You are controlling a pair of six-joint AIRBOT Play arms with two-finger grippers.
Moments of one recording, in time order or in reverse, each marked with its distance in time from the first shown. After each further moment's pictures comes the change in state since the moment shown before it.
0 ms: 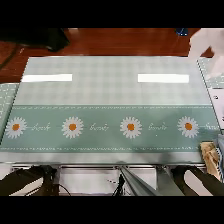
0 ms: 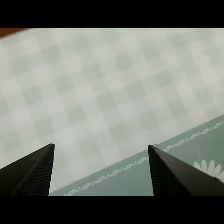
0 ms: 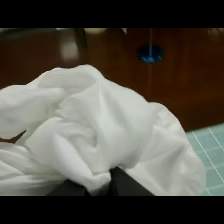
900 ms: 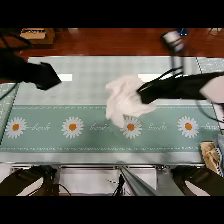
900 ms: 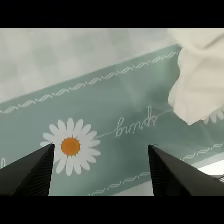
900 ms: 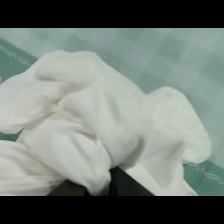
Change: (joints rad) left arm 0.000 0.141 -0.324 0.000 -0.230 -0.068; right arm 0.803 -0.069 -0.190 0.102 0.426 -0.014
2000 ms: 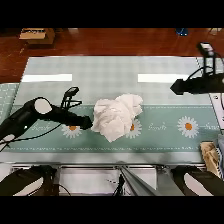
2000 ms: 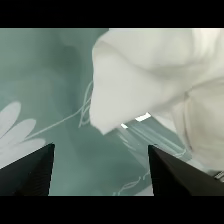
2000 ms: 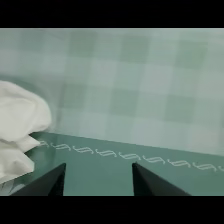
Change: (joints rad) left arm 0.000 -0.090 -0.829 -0.434 0.594 0.305; right arm -0.561 0.000 -0.052 -0.045 0.068 -0.069
